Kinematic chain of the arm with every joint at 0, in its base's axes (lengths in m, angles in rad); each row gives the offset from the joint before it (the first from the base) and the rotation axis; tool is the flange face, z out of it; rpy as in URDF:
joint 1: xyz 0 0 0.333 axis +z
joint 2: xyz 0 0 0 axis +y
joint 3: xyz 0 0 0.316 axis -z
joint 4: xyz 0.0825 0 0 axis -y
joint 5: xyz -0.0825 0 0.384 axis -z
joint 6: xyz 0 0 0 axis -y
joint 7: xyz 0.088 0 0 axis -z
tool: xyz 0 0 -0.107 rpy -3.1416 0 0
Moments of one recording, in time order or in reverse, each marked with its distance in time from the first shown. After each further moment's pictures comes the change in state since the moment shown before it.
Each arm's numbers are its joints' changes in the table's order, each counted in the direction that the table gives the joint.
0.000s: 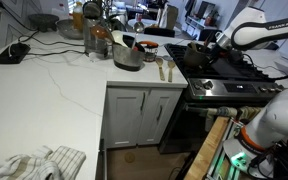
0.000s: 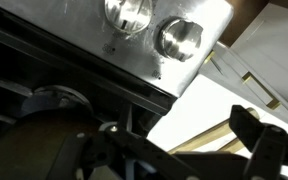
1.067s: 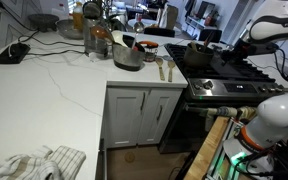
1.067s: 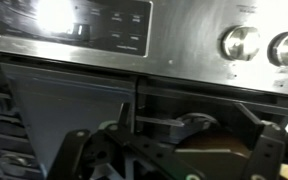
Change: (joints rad) arm -0.345 -0.117 -0.053 0.057 0.225 -0.227 0.255
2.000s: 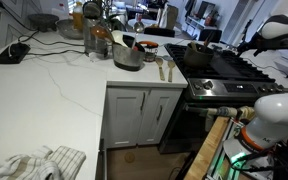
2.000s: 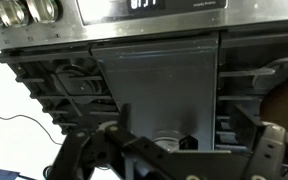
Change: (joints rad) arm -0.184 0.013 0.012 0.059 0.157 0.124 0.163
